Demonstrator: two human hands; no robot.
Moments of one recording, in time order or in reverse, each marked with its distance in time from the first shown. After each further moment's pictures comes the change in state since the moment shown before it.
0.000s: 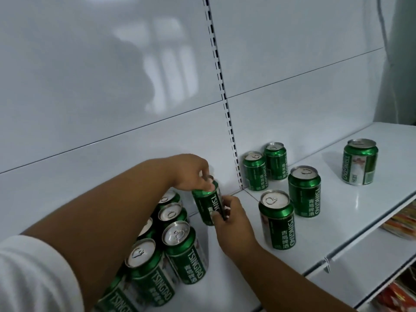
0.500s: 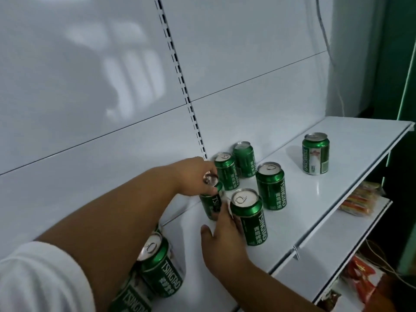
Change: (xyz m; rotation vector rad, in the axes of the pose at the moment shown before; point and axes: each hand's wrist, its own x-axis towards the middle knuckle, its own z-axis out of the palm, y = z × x) left_hand 0.041 0.054 0.006 -0.099 0.096 0.237; right_hand -0.035 -0.005 -0.027 -0.229 0.103 0.041
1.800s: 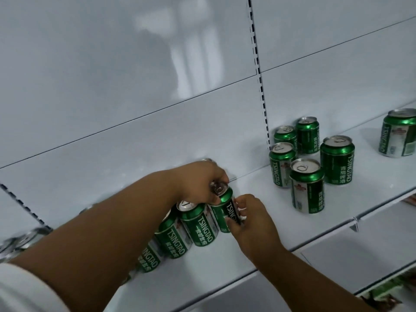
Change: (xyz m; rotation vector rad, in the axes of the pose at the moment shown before) left_hand -0.173 -0.016 0.025 -0.018 -0.072 -0.184; right_hand -0.061 0.007 0.048 0.083 -0.124 -0.262
